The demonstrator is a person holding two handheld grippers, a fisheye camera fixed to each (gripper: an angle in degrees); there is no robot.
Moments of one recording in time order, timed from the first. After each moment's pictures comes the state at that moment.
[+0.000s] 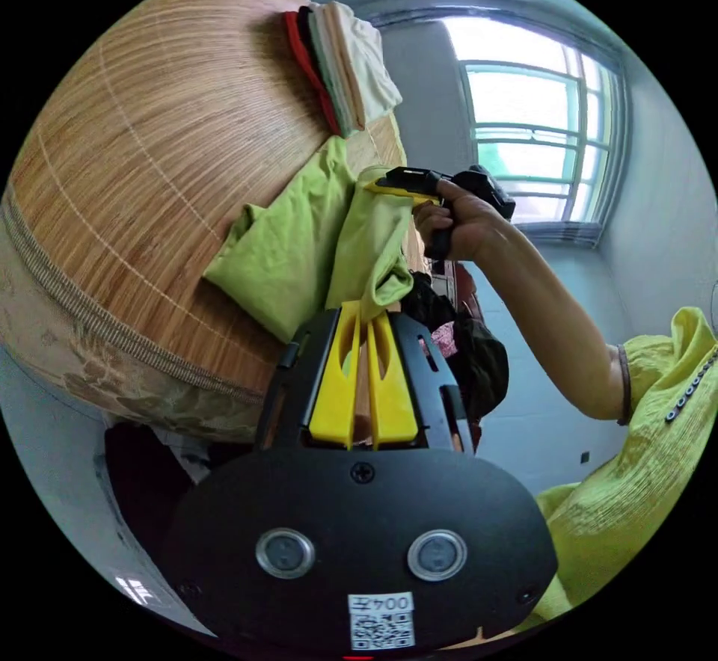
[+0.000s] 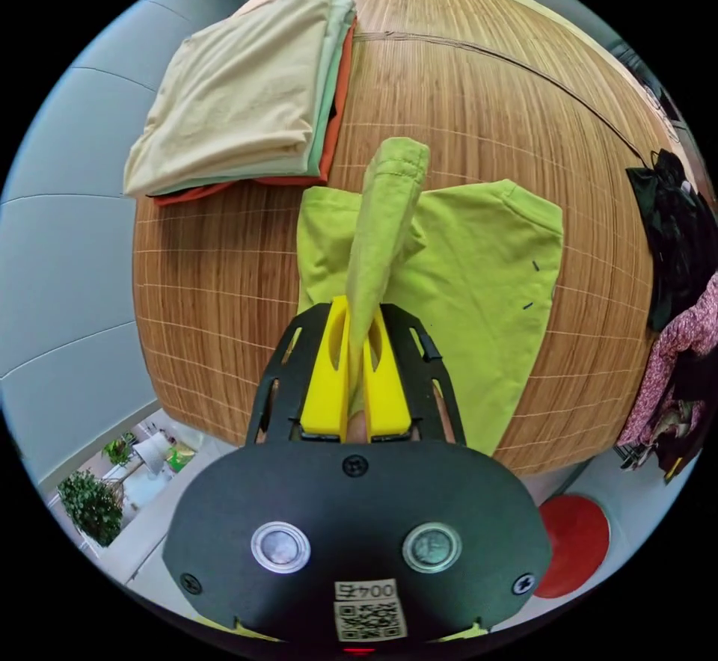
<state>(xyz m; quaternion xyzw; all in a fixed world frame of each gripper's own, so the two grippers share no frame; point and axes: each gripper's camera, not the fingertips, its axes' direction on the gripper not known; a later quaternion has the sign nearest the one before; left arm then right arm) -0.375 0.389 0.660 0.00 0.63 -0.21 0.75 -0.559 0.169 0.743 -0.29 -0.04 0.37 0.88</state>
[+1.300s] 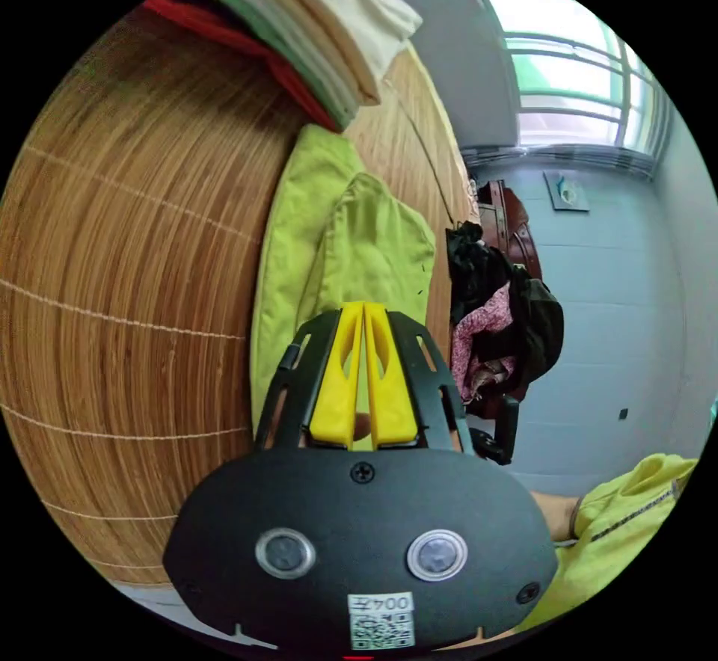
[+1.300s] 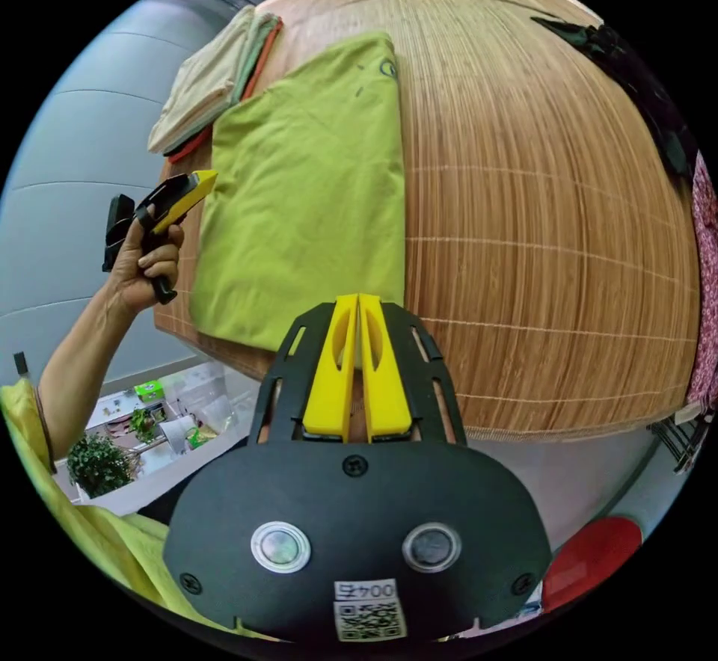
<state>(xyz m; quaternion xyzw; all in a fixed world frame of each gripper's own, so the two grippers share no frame) -0.291 0.177 0.874 -0.07 0.59 0.00 0.80 -0.576 0.437 0.572 -0.20 -0.13 0.41 0.88</state>
